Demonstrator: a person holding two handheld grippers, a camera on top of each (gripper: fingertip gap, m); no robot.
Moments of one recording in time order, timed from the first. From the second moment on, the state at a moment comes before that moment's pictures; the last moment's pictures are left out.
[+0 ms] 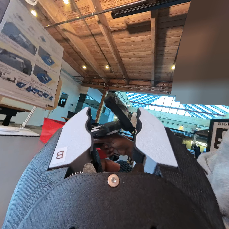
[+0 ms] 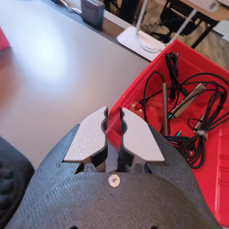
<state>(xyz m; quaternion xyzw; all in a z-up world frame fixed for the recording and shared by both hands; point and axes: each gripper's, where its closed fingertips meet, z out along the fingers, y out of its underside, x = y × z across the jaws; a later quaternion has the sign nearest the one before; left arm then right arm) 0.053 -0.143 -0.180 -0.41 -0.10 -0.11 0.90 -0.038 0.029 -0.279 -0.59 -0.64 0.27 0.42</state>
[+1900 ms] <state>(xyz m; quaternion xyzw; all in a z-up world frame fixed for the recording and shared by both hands) -0.084 -0.463 -0.272 -0.65 -0.48 0.29 0.52 -0.049 -0.295 -0.240 -0.31 -0.65 0.60 0.35</state>
